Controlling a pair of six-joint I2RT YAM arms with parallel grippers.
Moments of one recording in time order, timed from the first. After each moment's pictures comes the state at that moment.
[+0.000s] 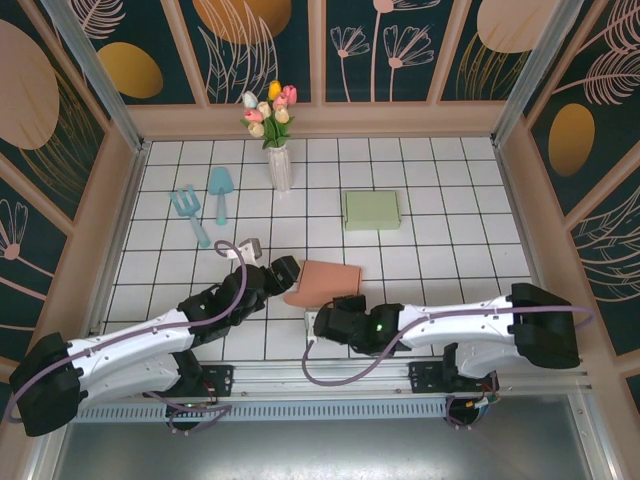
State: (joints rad) left arm -0.96 0.96 0.42 0.06 -0.34 -1.12; right arm 1.42 1.34 0.70 -0.47 0.60 -0.51
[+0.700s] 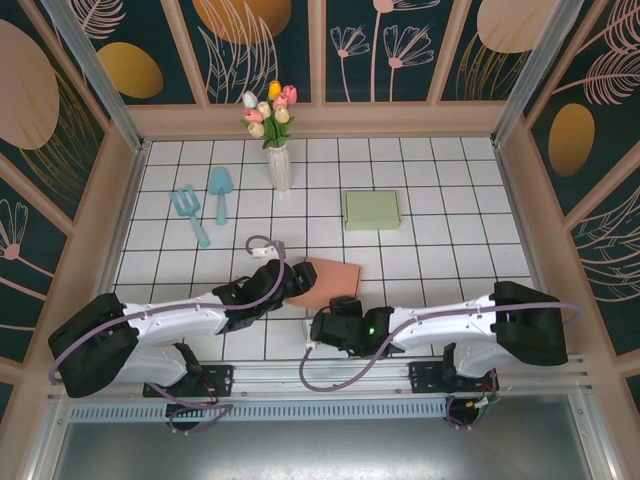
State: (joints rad) left arm -0.97 1.30 0.49 0.15 -0.27 -1.10; right arm 1.44 1.39 0.69 -0.44 0.55 -0.50
